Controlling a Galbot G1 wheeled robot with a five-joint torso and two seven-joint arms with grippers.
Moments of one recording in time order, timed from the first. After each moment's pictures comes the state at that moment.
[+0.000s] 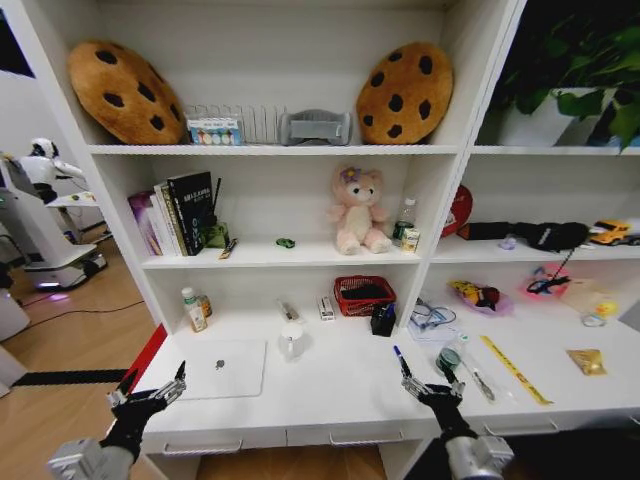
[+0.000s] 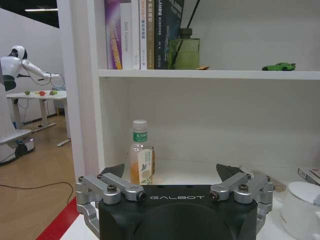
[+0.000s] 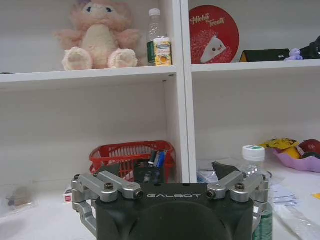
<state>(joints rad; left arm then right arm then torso) 1.94 -1.37 -0.92 -2.44 -0.44 0.26 -0.08 -1.85 1.17 0.58 2.19 0.41 0.13 0.24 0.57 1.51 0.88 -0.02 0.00</state>
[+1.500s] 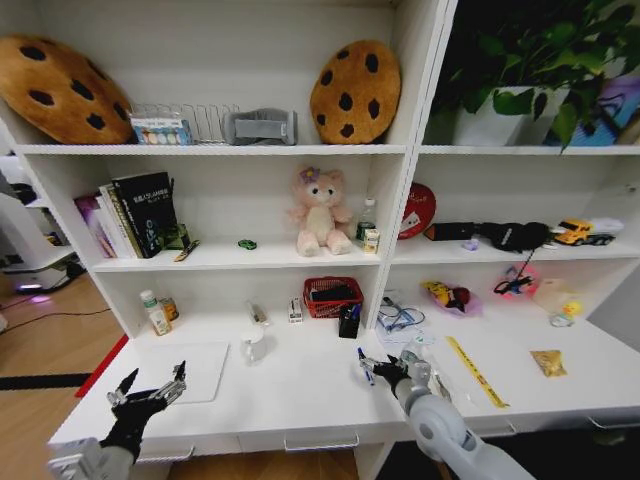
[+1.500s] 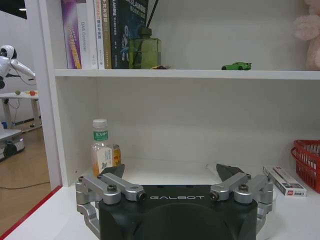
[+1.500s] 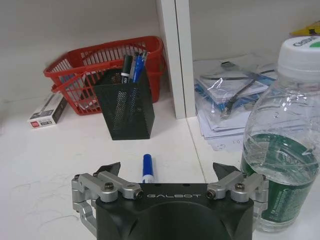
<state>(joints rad) 1.94 -1.37 -0.92 -2.44 -0.44 0.26 -0.08 -1.25 0.90 0.16 1.94 0.95 -0.35 0.54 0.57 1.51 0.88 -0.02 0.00</state>
